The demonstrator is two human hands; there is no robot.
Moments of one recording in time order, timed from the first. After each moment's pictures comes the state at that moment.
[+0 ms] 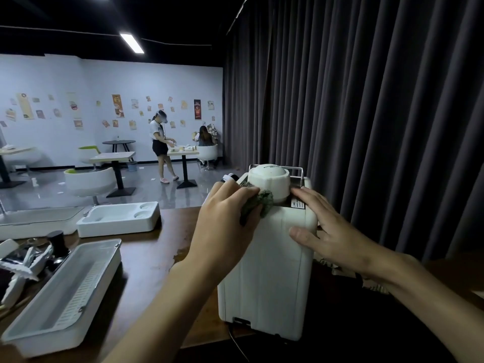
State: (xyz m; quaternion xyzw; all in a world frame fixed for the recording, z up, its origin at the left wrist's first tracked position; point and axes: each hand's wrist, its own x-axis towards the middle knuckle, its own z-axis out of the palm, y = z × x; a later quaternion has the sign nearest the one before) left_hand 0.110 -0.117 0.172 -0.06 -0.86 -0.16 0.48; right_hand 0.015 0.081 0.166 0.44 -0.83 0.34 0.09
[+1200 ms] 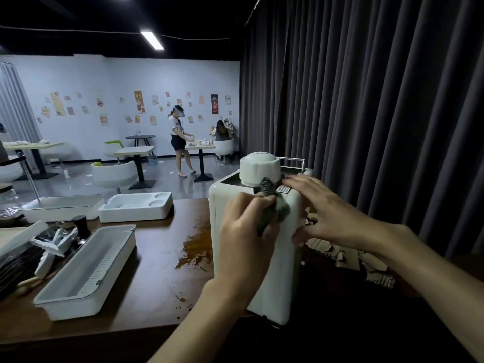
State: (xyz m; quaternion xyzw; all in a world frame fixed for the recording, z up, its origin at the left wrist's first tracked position) left_hand 0.120 -0.060 0.135 -0.02 -0.79 -0.27 0.55; right_hand -0.018 0.086 0.172 0.51 -0.81 0.26 0.10
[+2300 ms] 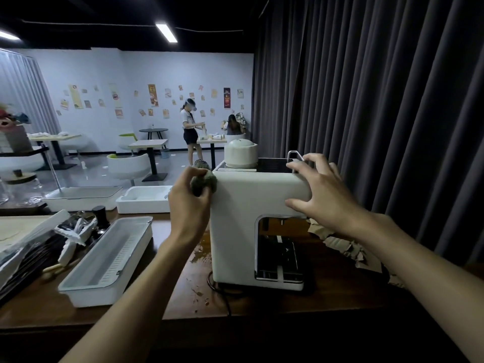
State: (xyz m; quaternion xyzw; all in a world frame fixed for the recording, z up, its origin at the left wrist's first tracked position) left_hand 0.118 -0.181 0.155 0.15 -0.73 -0.40 0.54; right_hand -0.005 0.030 0.183 0.41 -0.85 0.24 0.22
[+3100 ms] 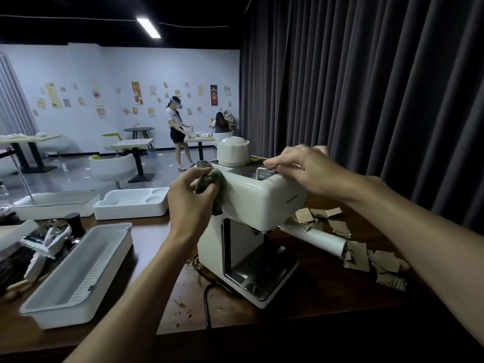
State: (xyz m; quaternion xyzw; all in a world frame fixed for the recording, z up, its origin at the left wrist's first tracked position) left_hand 0.076 -0.178 0.150 0.12 -0.71 -0.50 0.47; right_hand -0.046 0.028 0.221 0.49 -0.82 0.28 0.12
